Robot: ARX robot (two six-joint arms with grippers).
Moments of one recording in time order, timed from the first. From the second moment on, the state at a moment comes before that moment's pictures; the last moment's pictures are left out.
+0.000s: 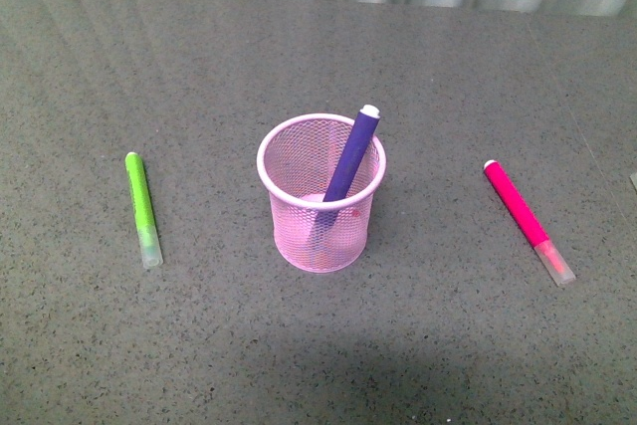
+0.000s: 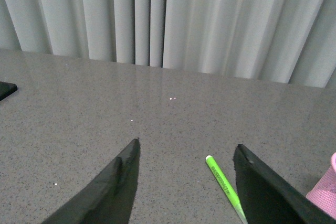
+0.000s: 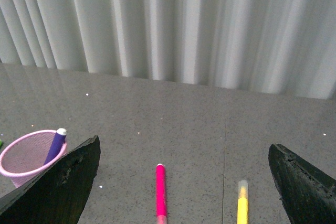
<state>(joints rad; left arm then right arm) 0.00 0.01 0.01 0.00 0.00 -0.01 0.00 0.00 0.02 0.00 0.00 0.00</state>
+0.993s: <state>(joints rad) 0.00 0.01 0.01 0.00 0.00 -0.01 0.04 0.17 0.13 -0.26 0.21 0.06</state>
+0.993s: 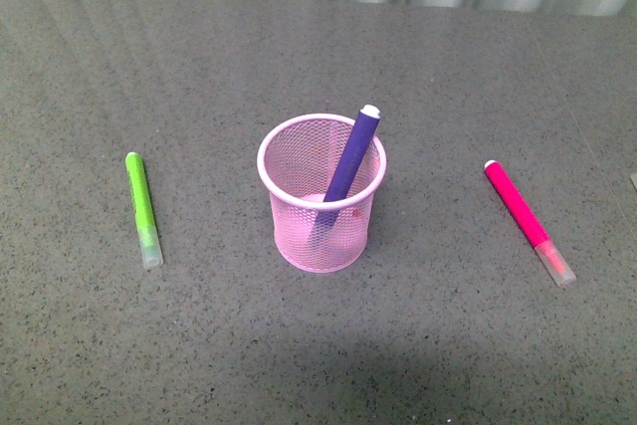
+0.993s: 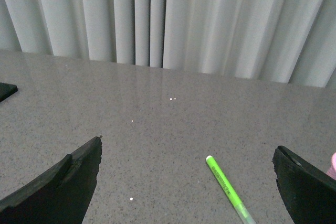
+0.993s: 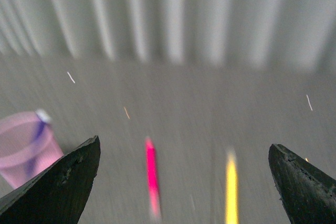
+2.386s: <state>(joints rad) 0.00 0.01 0.01 0.00 0.00 -0.01 0.12 1.88 1.00 -0.11 0.19 -0.22</state>
